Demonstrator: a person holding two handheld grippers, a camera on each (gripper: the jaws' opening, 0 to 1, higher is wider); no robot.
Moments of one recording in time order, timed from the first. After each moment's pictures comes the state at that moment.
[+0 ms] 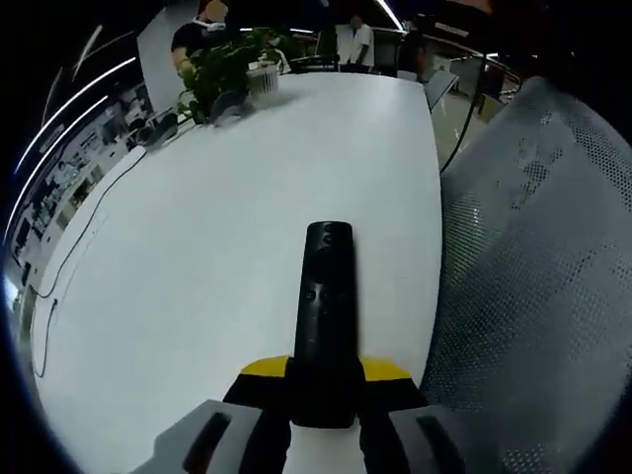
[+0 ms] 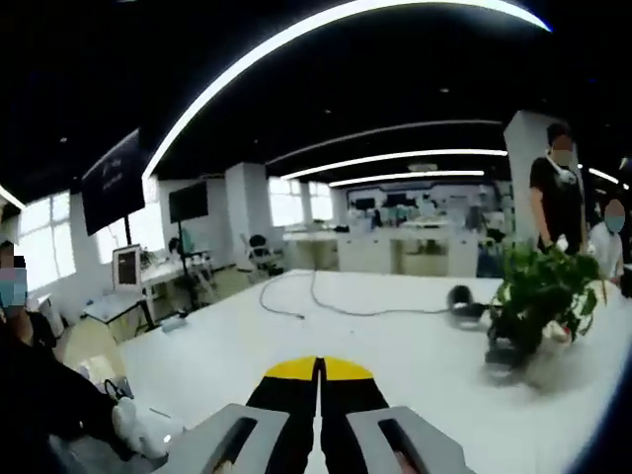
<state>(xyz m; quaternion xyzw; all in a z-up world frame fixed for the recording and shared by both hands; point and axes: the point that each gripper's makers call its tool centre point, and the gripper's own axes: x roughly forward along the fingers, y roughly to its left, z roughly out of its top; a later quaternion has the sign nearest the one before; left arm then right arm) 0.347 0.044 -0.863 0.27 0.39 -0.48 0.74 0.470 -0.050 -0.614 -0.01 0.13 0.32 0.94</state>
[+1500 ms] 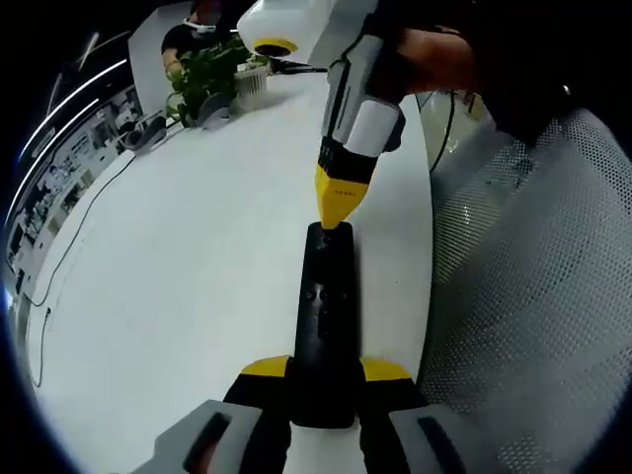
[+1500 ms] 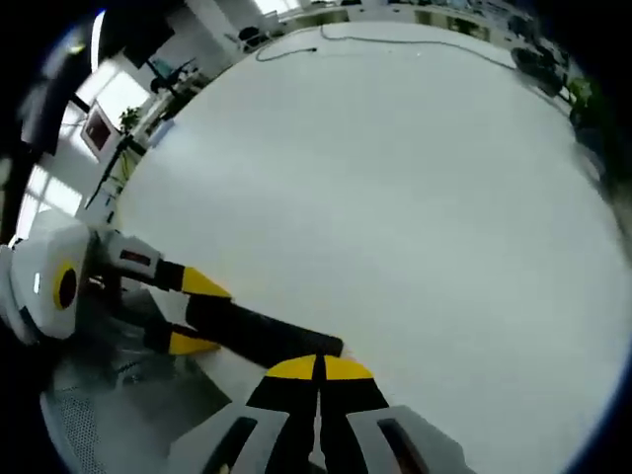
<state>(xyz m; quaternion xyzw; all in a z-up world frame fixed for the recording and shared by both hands) 0.343 0.036 -0.864 0.27 0.39 -0.49 0.73 0.376 -0.044 -0.854 -0.05 0.59 0.34 0.73</state>
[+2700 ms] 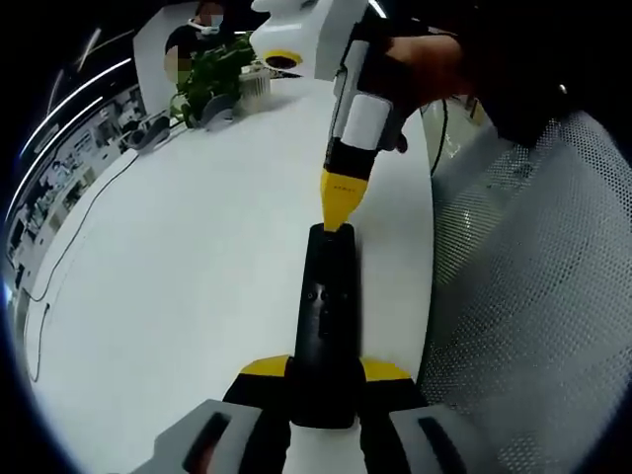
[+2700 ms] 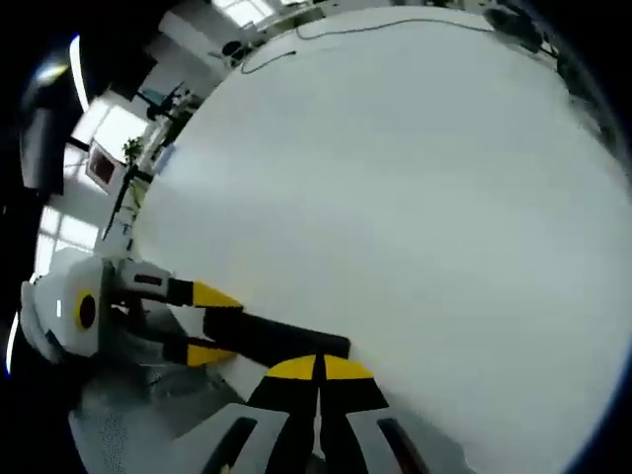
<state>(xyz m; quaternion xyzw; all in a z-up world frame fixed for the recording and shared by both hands) 0.344 0.037 -0.864 0.26 0.39 -0.49 0.73 0.374 -0.038 -0.850 0.02 0.61 0.34 0.71</state>
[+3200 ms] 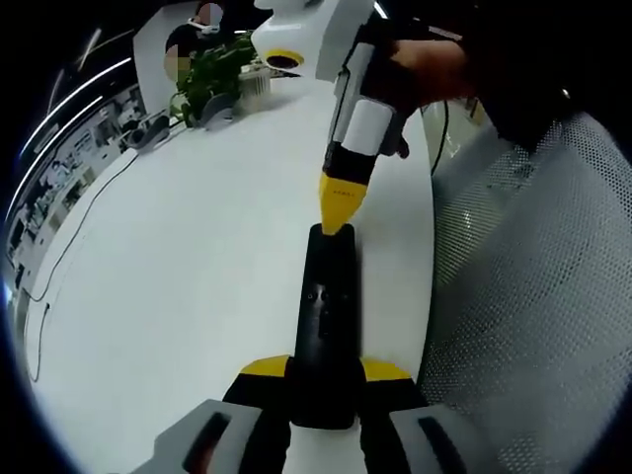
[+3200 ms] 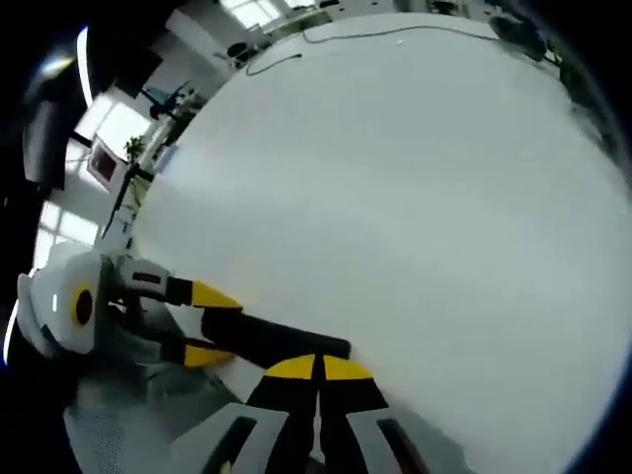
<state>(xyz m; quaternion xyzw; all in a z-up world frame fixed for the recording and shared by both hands) 0.343 0.038 -0.863 0.26 0.39 -0.49 0.73 0.373 -0.037 -0.853 0.03 0.61 0.34 0.72</state>
